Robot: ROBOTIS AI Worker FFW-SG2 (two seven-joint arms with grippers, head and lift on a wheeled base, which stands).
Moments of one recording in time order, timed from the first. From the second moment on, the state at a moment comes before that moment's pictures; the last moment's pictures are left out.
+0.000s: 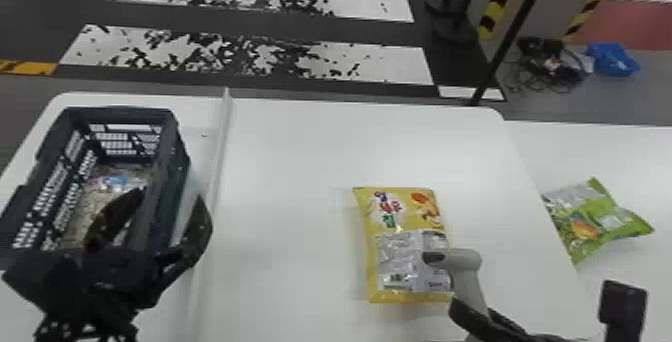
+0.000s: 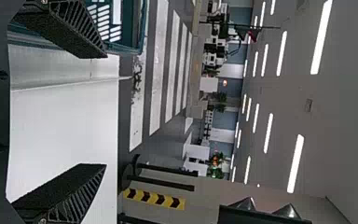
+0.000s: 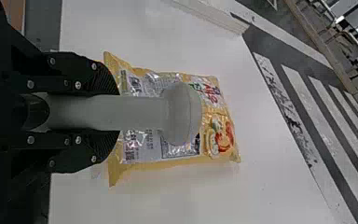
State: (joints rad) left arm 0.60 0.21 -0.05 -1.92 0.24 -0.18 -0.09; right arm 0.77 -0.10 -0.40 -2.25 -0.49 0.90 0.51
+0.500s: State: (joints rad) left arm 0.60 0.20 -0.05 -1.91 0.24 -0.18 -0.09; right arm 0.83 -0.09 -0.32 -2.34 -0.49 0.95 0.50
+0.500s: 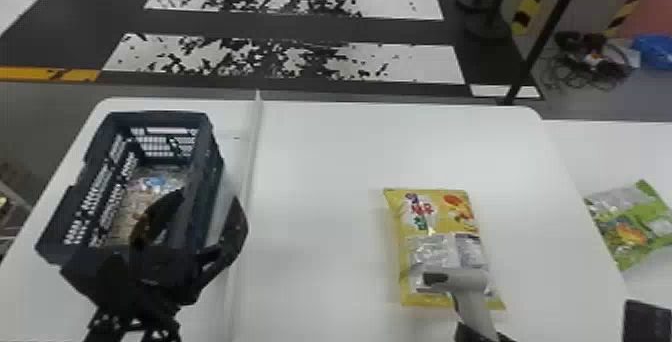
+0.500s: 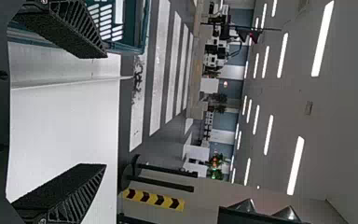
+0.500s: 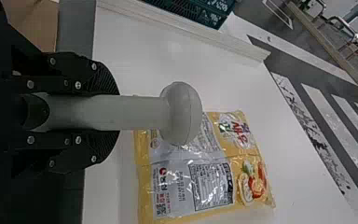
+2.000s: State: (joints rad) left arm 0.60 0.20 -0.03 -1.89 0.28 -0.25 -0.10; right arm 0.91 -0.19 0.10 -2.29 -0.10 0.60 0.01
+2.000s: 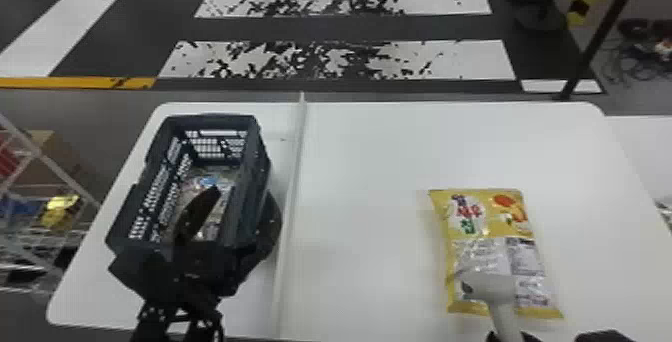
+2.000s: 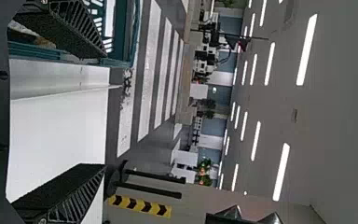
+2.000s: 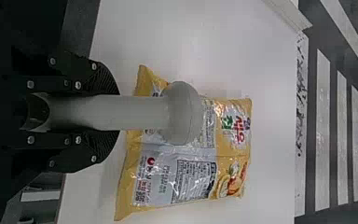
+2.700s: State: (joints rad) left arm 0.62 0.20 -0.03 -1.90 0.28 -0.28 -0.10; right arm 0.91 -0.20 0.03 -2.37 -0.17 0.60 0.01
